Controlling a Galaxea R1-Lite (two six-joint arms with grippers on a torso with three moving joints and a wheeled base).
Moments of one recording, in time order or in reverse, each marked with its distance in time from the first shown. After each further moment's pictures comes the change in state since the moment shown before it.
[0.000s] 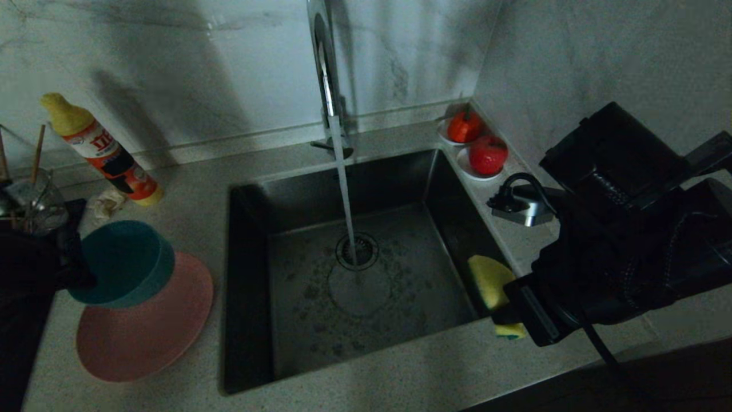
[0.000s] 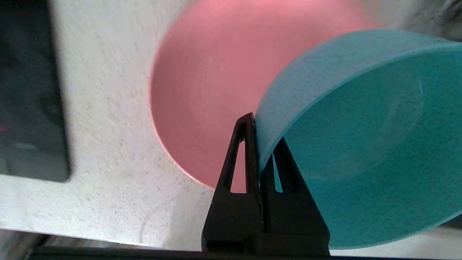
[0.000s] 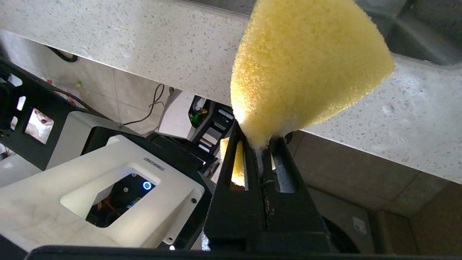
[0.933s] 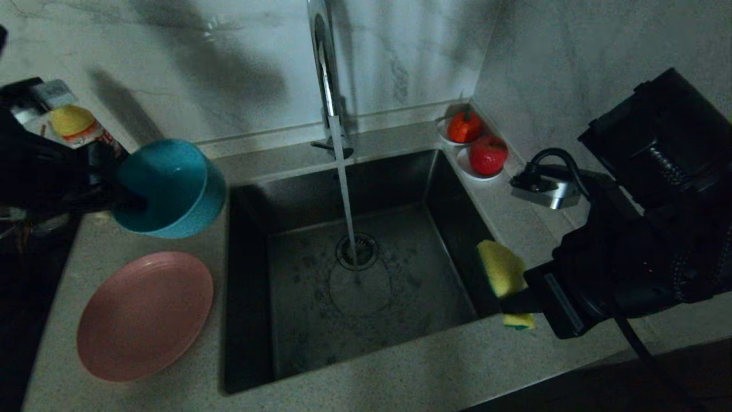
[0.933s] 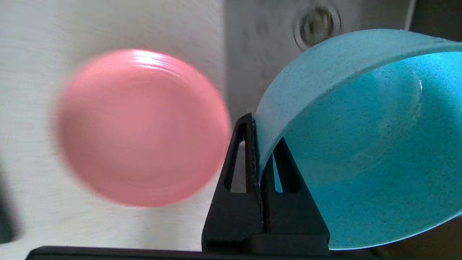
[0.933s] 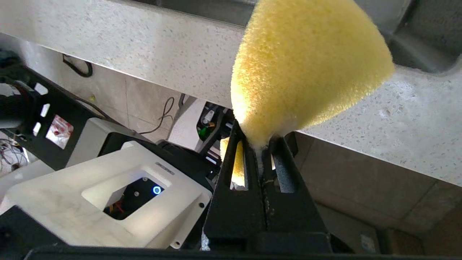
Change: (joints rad) left arm -0.312 0.037 -0.366 0.164 -0.006 -0.070; right arm 0.003 -0.061 -0.002 -0.014 0.010 0.011
